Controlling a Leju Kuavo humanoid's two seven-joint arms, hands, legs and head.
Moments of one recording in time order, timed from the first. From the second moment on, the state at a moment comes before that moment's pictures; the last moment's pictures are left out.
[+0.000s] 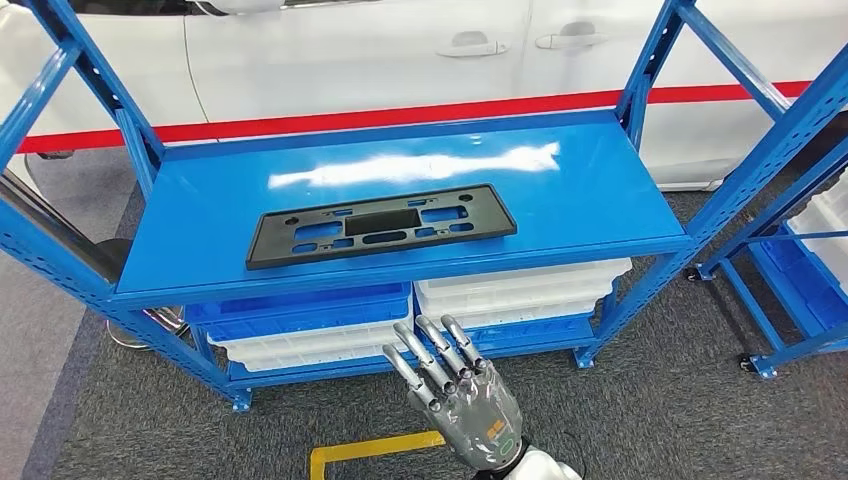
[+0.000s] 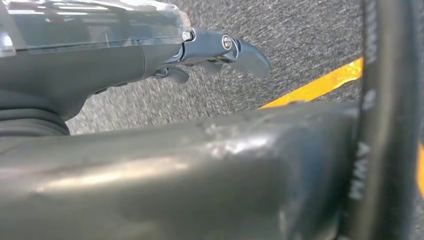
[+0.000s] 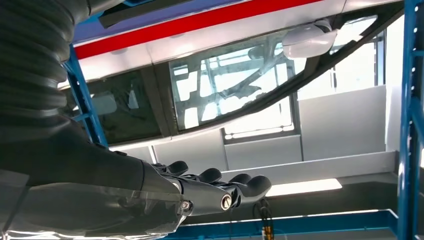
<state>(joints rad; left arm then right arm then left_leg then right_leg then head) -0.02 -0.09 0.07 -0.20 -0.39 0.21 -0.29 0.05 0.08 0.52 -1.72 1.57 -0.69 -0.22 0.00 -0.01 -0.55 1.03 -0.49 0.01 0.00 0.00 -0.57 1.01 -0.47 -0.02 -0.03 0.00</state>
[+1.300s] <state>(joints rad) -0.04 -0.05 0.07 -0.20 -0.48 0.22 -0.28 -0.01 0.15 0.51 -1.36 1.50 -0.70 -0.03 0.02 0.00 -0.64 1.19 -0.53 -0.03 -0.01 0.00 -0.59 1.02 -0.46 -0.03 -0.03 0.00</state>
